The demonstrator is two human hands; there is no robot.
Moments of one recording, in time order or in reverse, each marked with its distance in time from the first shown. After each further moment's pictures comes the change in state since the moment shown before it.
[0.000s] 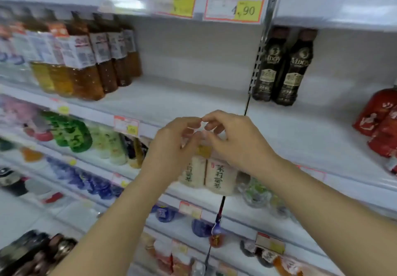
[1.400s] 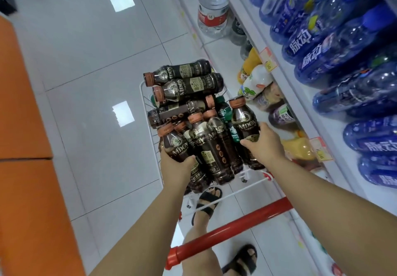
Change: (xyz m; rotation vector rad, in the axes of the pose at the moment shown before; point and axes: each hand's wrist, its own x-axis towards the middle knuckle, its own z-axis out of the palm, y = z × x) left_hand -0.402 -0.460 -0.126 -0.251 0.754 -1.727; right_hand -0.053 -0.087 0.653 -0.053 -0.931 0.348
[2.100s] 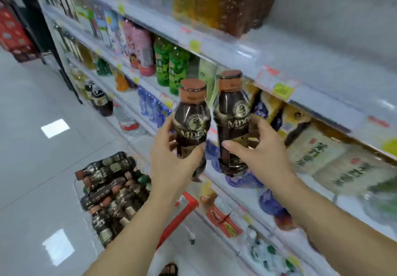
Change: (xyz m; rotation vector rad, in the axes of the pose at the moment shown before) left_hand -0.324 0.169 0.033 -0.176 -0.454 1.098; right_hand -0.288 0.045 -0.296 0.586 0.615 -0.397
